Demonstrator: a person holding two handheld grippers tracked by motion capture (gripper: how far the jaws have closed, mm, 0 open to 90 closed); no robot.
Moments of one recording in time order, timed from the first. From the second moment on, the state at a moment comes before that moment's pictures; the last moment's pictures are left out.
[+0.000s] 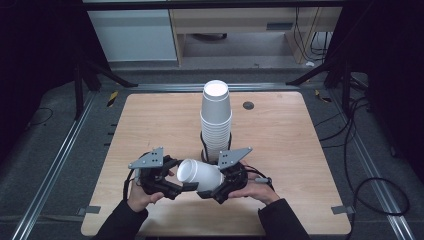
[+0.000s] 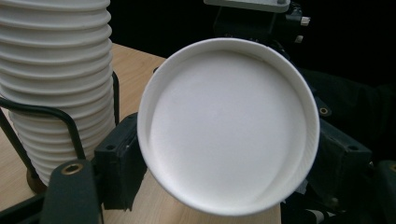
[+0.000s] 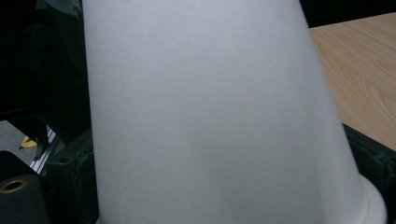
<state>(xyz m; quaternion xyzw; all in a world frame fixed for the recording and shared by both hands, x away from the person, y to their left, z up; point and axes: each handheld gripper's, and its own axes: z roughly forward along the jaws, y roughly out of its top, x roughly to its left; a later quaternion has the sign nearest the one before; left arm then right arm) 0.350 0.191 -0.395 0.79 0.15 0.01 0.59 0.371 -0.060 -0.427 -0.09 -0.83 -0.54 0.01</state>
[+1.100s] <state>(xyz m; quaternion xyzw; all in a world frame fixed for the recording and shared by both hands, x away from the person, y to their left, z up) 0.361 0.209 -0.392 0.83 0.18 0.03 0.52 0.382 -0.090 -0.419 -0.10 -0.87 -0.48 -0.06</state>
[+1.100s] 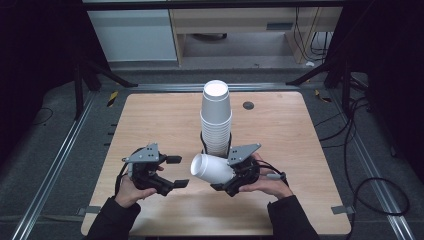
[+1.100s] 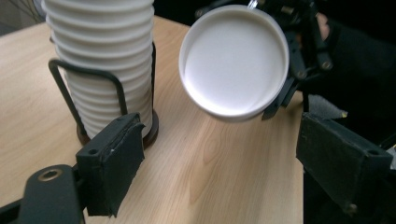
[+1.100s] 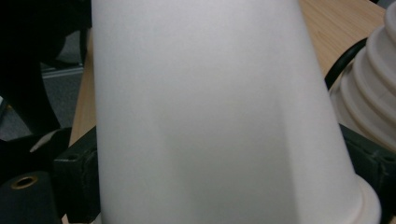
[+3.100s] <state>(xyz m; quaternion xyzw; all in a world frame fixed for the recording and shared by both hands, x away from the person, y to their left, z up) 0.361 0.178 -0.423 0.90 0.15 0.00 0.41 0.369 -0.047 -0.436 -0.04 -0.92 -0.38 -0.07</state>
